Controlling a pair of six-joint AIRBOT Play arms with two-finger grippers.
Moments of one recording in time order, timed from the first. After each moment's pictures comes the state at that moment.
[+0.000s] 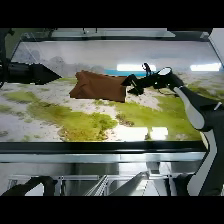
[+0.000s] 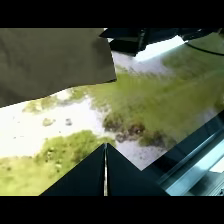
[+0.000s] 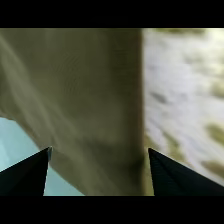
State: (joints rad) left arm 0.09 -1.15 1.33 0.77 -1.33 -1.14; right arm 0.15 -2.13 1.69 -0.43 1.04 1.38
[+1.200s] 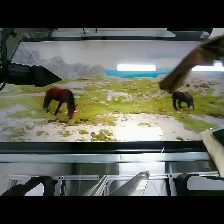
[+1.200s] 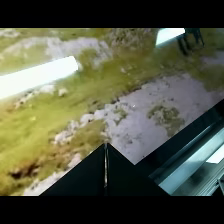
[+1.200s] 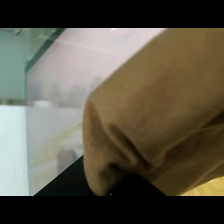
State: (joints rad) left arm 0.09 -1.16 1.33 0.77 -1.37 -1.14; right arm -0.58 -1.49 1.72 -0.57 1.39 1.55
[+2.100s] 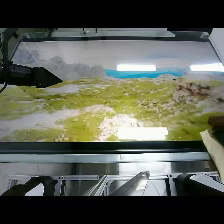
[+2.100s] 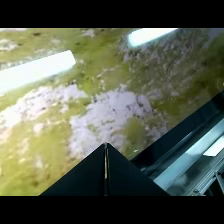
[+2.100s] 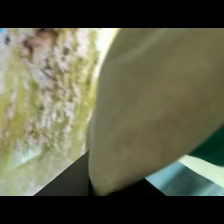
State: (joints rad) left arm 0.08 -1.16 1.33 0.77 -1.39 -1.14; right arm -1.26 -1.24 1.65 -1.08 1.79 1.55
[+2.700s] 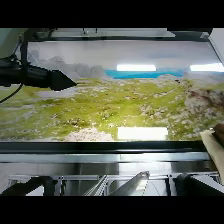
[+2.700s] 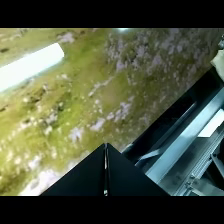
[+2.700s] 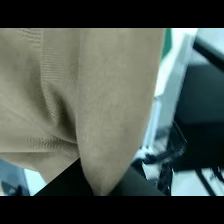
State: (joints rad) left arm -0.07 -1.18 1.33 0.77 -1.36 -1.11; right arm -1.44 -1.13 1.32 -1.65 1.84 1.69
